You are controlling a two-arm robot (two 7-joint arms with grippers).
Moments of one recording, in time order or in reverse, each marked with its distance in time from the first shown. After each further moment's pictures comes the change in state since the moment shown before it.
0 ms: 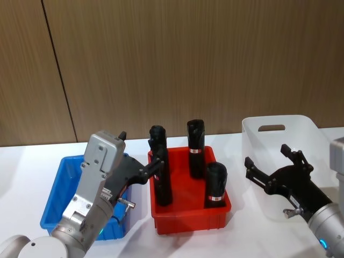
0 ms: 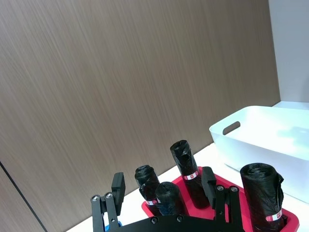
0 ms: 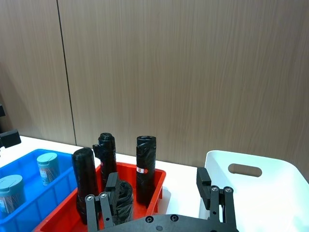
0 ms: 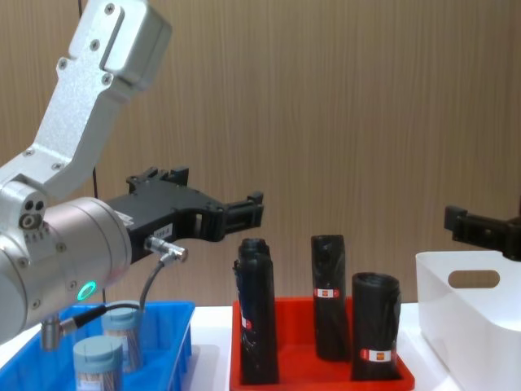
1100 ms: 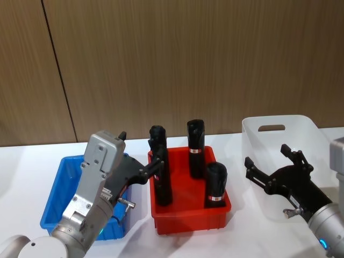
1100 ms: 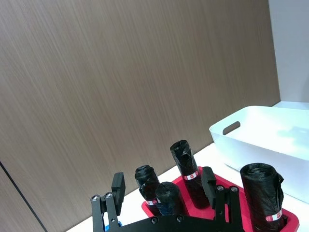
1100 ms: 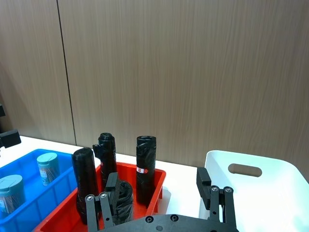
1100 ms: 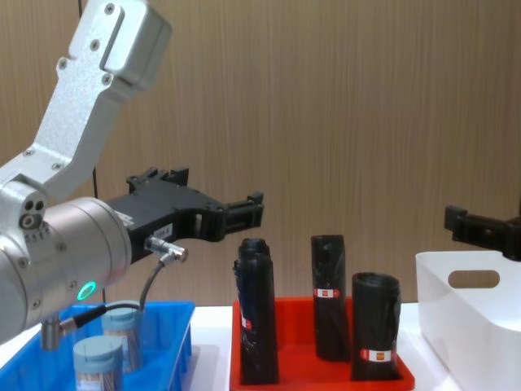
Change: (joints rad) left arm 0.000 0.000 0.000 0.000 0.000 0.000 0.000; right arm 0.000 0.000 0.000 0.000 0.000 0.000 0.000
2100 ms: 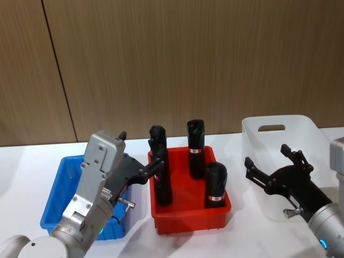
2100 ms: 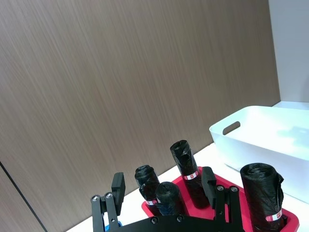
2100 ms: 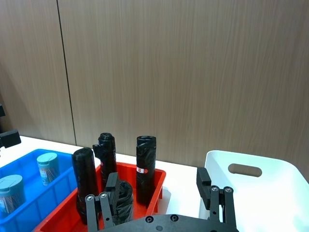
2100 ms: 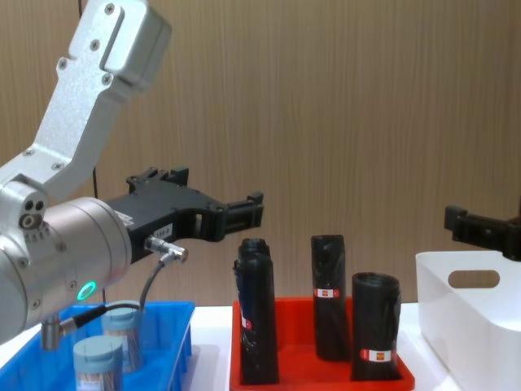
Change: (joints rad) left arm 0.000 0.000 0.000 0.000 0.000 0.000 0.000; right arm 0.000 0.000 0.000 0.000 0.000 0.000 0.000
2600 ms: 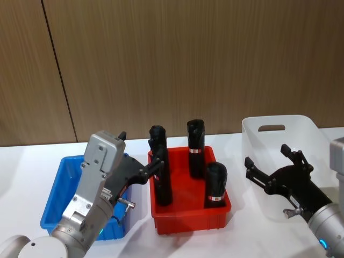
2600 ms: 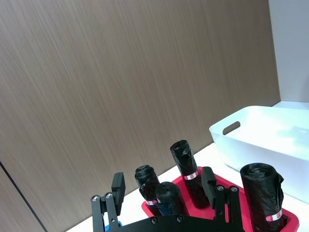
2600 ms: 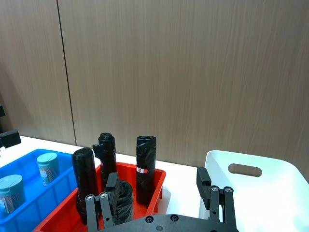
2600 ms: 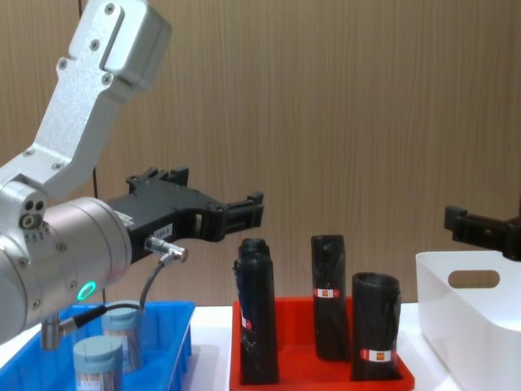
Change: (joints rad) left arm 0.000 0.000 0.000 0.000 0.000 0.000 0.000; right arm 0.000 0.000 0.000 0.000 0.000 0.000 0.000
